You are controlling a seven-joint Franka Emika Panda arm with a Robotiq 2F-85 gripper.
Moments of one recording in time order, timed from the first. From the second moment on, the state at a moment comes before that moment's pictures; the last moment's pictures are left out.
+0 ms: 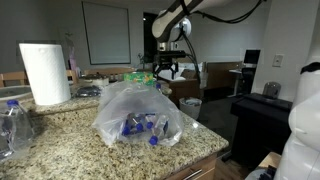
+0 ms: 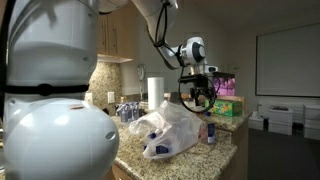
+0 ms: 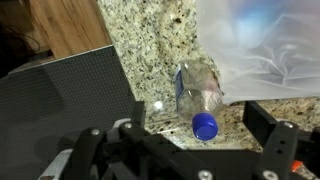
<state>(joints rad) -0.05 0.10 0.02 -1.95 -0.12 2.18 0.43</state>
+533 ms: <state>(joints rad) -0.05 0.31 0.00 -1.72 0.02 2.15 0.28</state>
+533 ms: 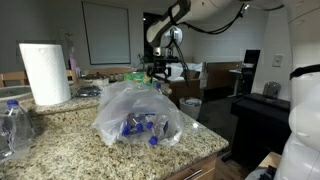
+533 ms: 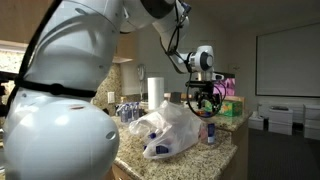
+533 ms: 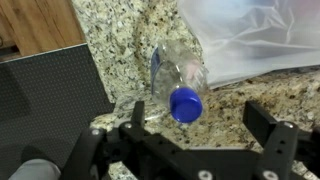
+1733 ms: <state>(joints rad) -0.05 0.43 -0.02 -1.54 0.02 1.91 0.27</state>
